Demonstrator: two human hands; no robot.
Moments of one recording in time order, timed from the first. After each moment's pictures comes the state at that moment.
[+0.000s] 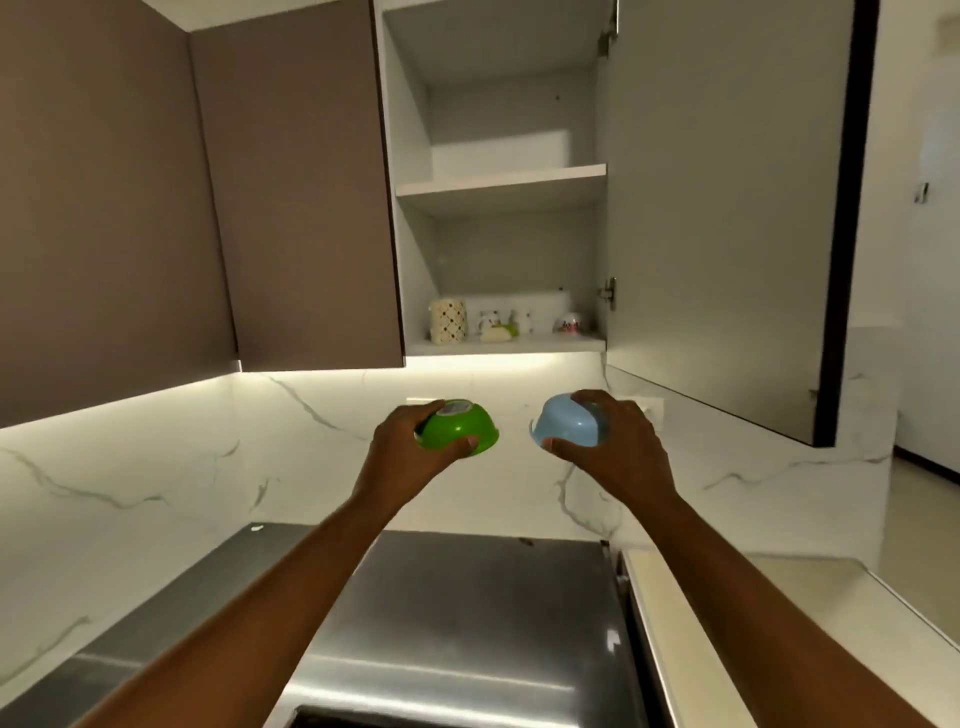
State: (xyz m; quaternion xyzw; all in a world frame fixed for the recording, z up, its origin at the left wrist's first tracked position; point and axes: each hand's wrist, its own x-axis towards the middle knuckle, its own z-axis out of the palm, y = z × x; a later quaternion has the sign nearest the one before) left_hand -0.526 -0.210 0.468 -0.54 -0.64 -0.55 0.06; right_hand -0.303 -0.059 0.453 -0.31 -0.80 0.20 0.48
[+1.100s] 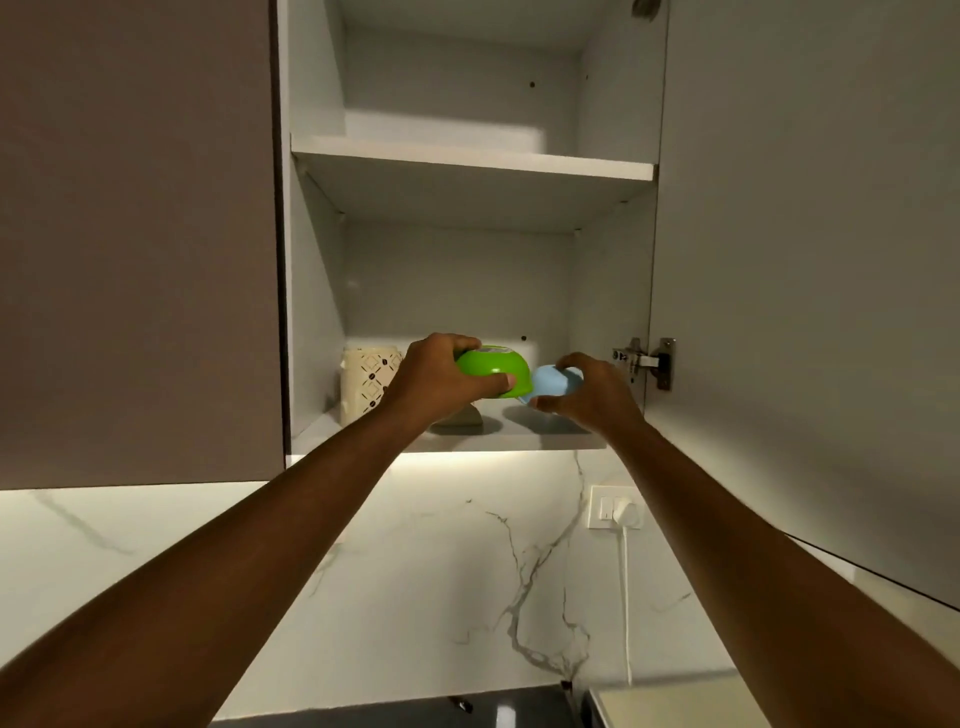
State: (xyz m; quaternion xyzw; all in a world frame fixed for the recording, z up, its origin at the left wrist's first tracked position) left_hand -0.679 0.130 0.614 -0.64 -0.57 -0.51 0.03; right_hand -0.485 0.248 0.588 -0.47 -0.77 0.04 0.43
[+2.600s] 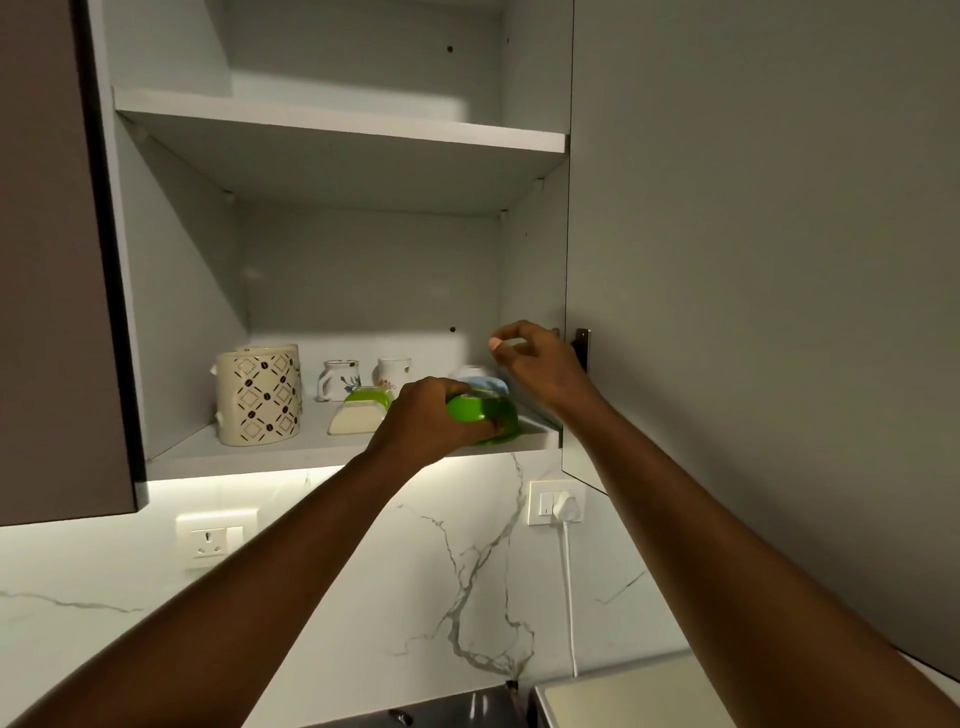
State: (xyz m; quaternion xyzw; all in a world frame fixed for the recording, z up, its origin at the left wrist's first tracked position) left_hand -0.602 0.199 0.576 -0.68 -0.59 -0.44 0.00; right_hand -0.447 0.243 0.616 -0.38 -0.75 0.18 0.52
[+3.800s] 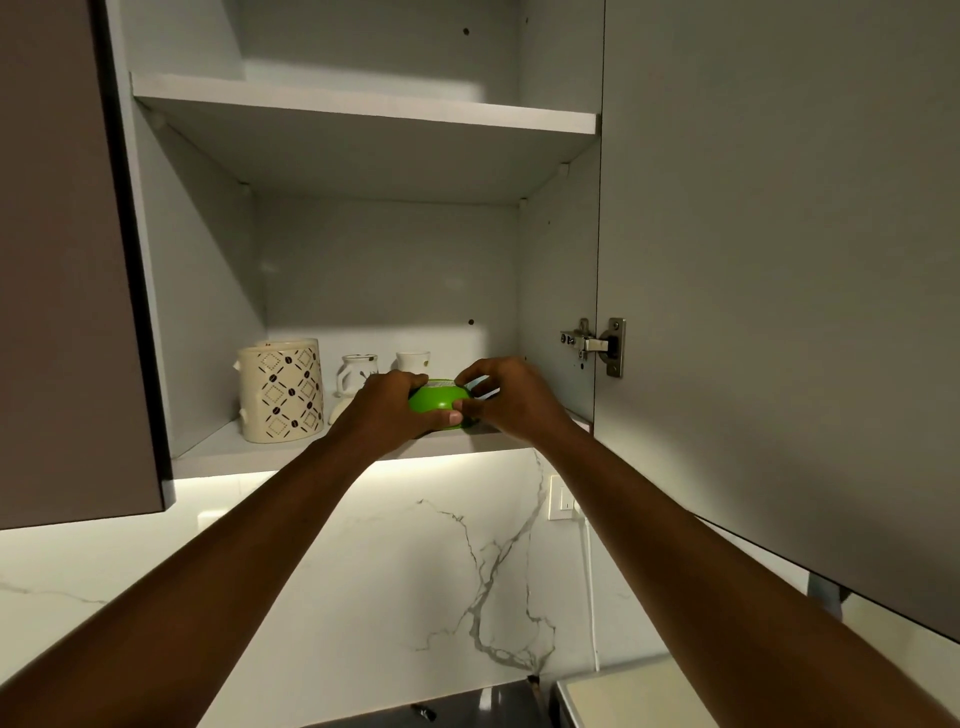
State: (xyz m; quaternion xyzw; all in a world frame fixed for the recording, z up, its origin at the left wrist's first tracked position) left_hand -0.673 0.205 0.579 -0.68 -0.64 -0.36 0.04; right_hand -0.506 0.272 0.578 -0.39 -0.81 0.12 0.42
